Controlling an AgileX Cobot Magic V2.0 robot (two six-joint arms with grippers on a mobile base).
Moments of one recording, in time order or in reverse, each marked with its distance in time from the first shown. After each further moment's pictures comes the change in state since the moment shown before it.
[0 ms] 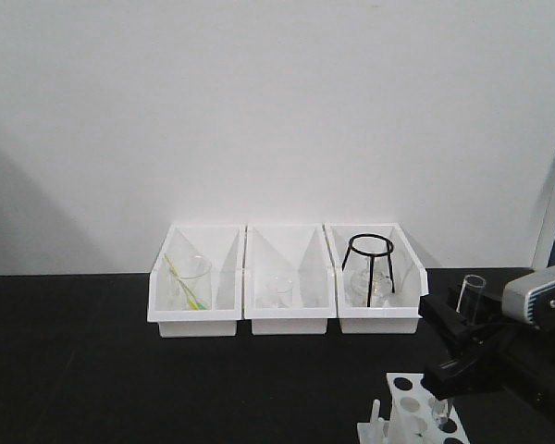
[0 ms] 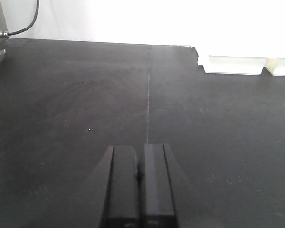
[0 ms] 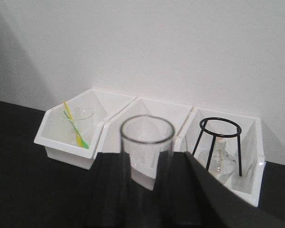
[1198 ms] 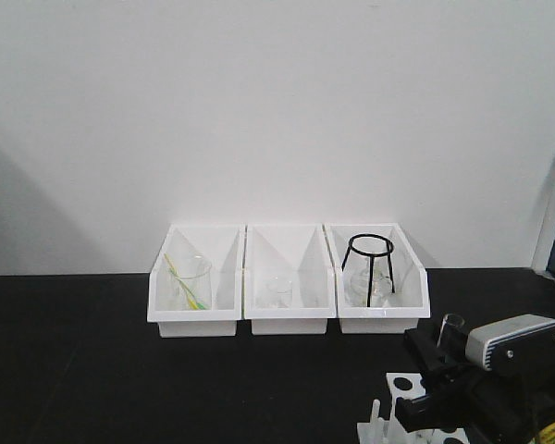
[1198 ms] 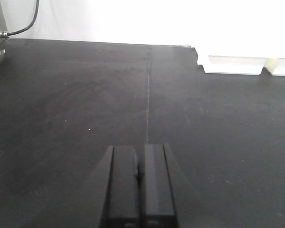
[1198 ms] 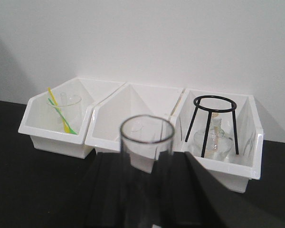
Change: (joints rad) left arm 0.000 0.000 0.000 0.000 0.000 0.000; right arm 0.120 0.126 0.112 0.370 -0.196 -0.288
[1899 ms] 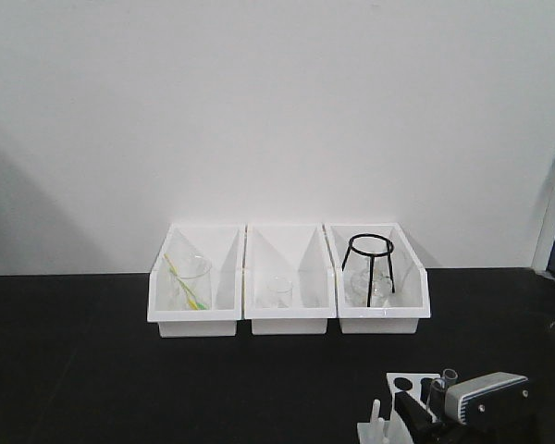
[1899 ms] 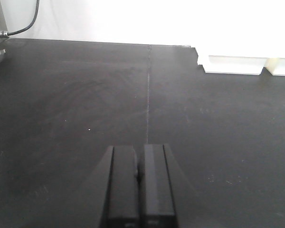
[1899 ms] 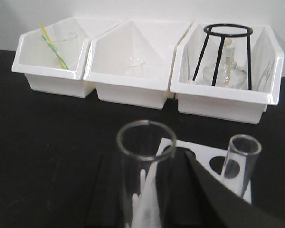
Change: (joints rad) left arm 0.000 0.000 0.000 0.000 0.000 0.000; right arm 0.000 0.204 0.089 -0.022 -0.142 0.034
